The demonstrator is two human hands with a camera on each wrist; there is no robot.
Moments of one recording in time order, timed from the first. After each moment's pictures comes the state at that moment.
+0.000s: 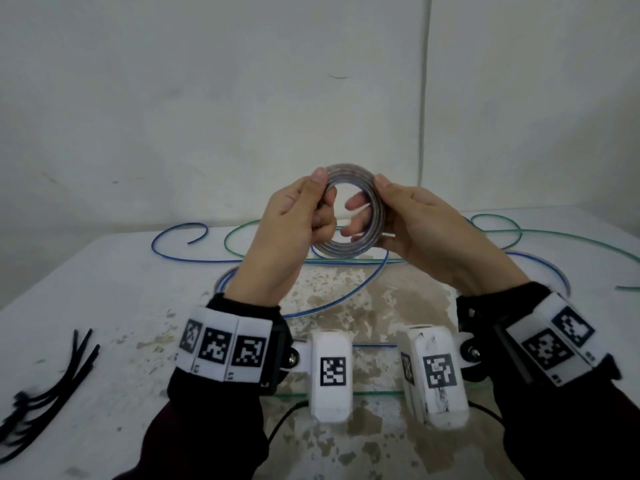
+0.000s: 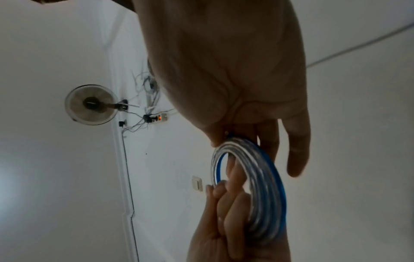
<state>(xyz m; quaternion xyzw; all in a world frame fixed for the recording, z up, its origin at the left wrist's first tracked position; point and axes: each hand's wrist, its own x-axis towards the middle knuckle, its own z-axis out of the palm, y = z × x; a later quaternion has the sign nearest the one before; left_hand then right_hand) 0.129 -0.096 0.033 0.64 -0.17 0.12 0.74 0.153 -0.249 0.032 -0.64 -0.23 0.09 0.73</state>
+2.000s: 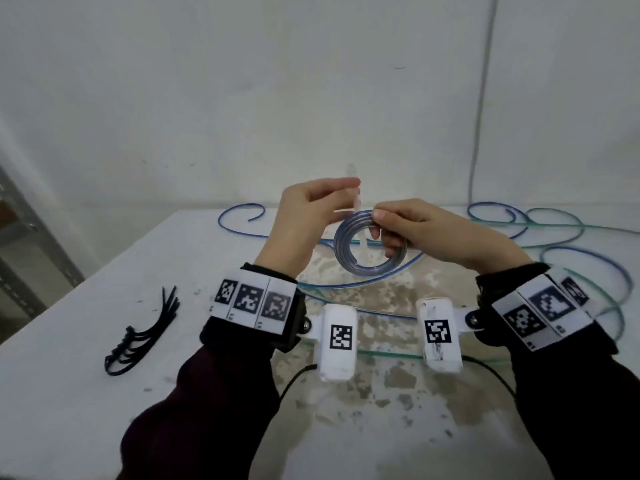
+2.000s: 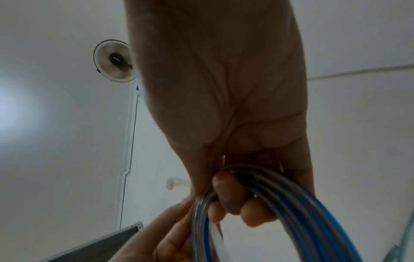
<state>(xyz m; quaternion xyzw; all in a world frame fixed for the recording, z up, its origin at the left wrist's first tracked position) 0.092 -0.064 0.030 0.70 -0.03 0.18 0.69 0.153 -0.232 0.014 -0.77 -0.41 0.10 0.47</state>
